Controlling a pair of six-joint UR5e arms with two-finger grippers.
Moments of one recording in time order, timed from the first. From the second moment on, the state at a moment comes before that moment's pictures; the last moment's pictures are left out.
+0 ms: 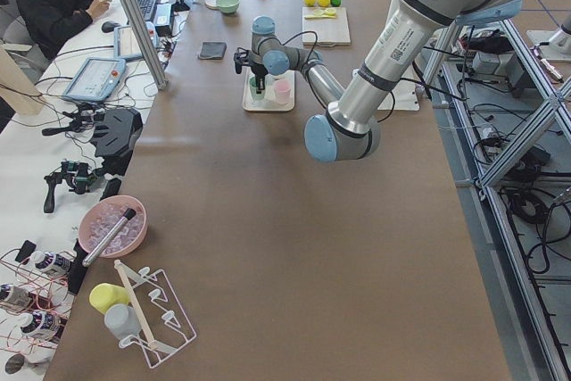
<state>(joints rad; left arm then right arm) -0.65 -2.30 -1.50 -1.75 -1.92 -1.33 1.23 -1.33 1.70 -1.52 2.27 0.49</state>
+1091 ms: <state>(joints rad) -0.70 -2.28 -1.60 -1.73 -1.93 -1.27 1.30 -1.44 1.75 -1.52 2.32 0.40</state>
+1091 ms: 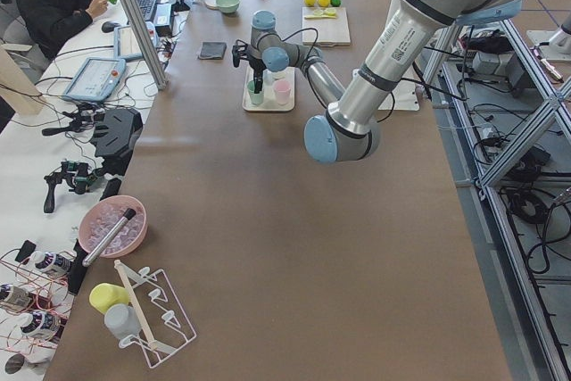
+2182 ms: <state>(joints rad) -1.17 -1.84 -1.87 -1.69 -2.09 -0.80 1.48 -1.67 1.74 -1.52 2.34 0.11</state>
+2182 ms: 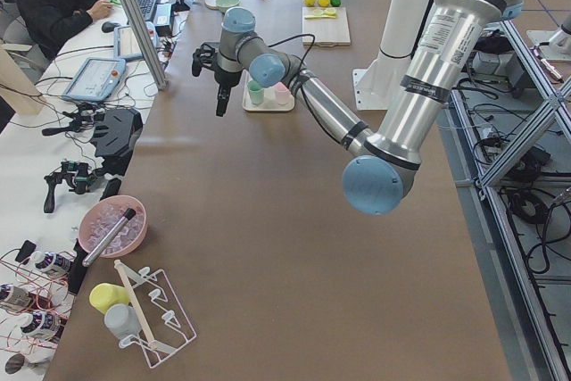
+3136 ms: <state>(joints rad) -1.55 -1.55 -1.73 -1.71 -2.34 -0.33 1.52 -1.67 1.71 -1.52 2.35 0.06</state>
